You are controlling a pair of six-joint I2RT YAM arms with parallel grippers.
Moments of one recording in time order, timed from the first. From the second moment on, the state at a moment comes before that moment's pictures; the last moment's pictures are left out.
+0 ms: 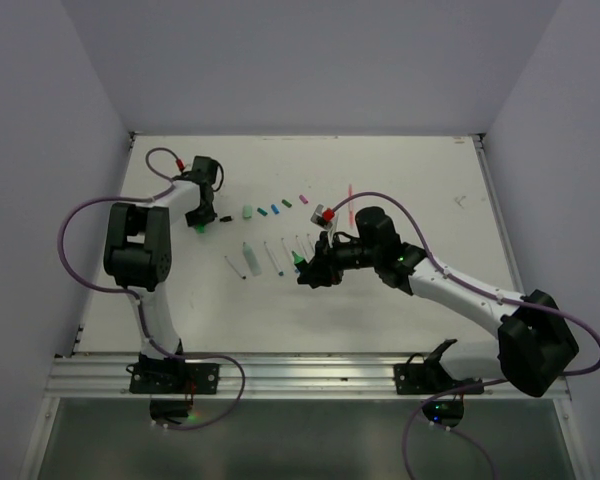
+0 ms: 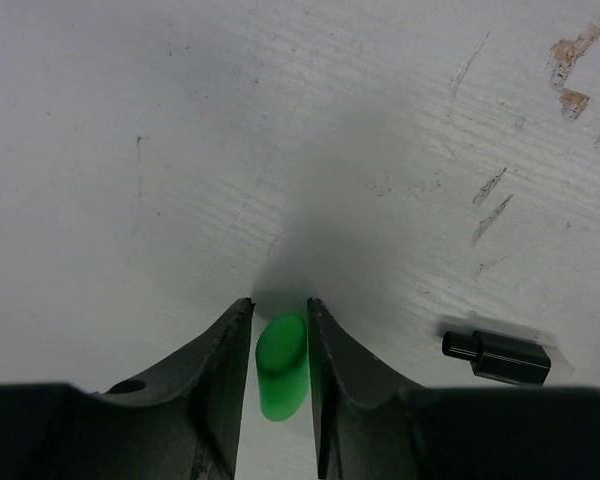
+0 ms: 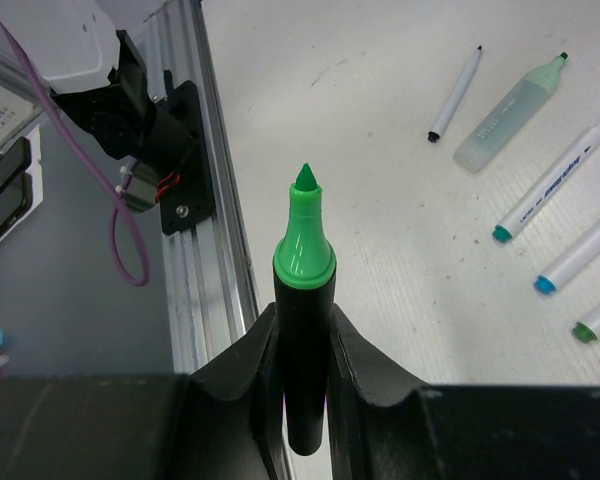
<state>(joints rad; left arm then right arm) -0.13 1.99 1.34 -0.54 -0.40 -0.42 0.69 1.30 0.78 0.04 -0.74 0.19</state>
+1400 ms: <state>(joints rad) -0.12 1.02 1.03 -0.43 -0.43 -0.31 1.01 2.02 1.35 0.06 -0.33 0.48</state>
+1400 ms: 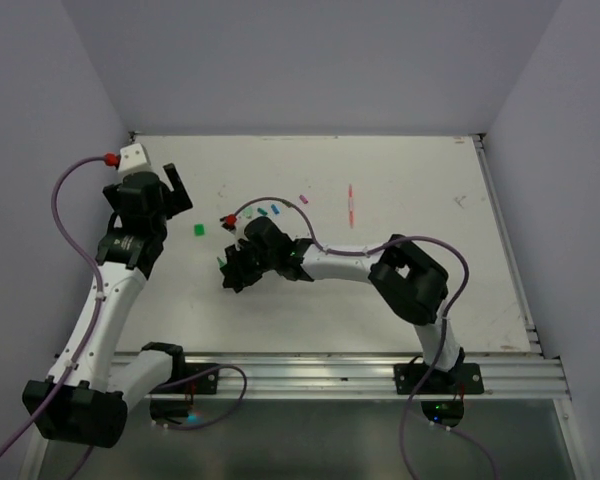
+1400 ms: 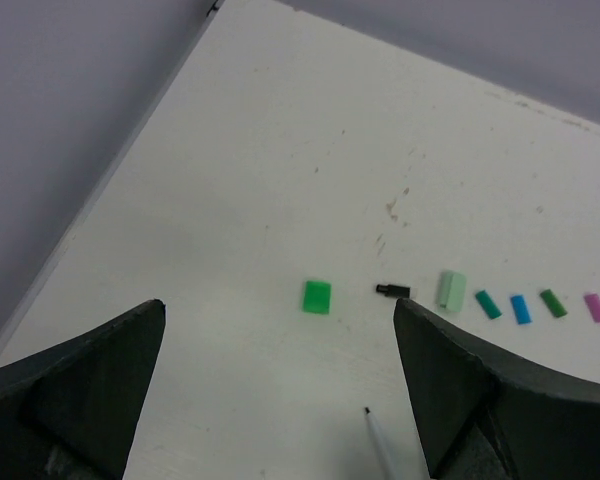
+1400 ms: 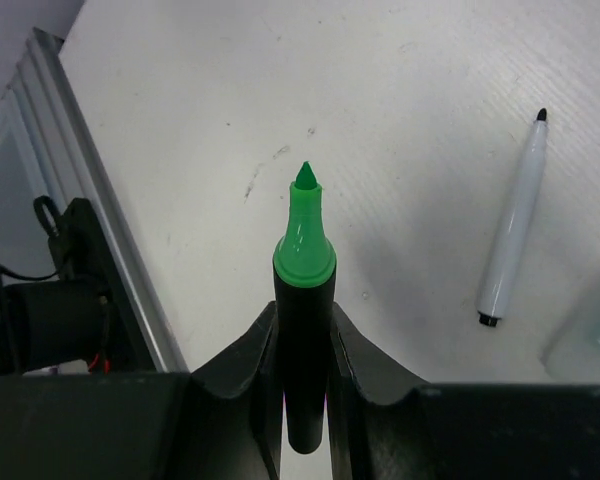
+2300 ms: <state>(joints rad) -0.10 0.98 0.92 -0.40 -0.43 -0.28 1.04 2.30 1.53 0.23 -0.22 0.61</state>
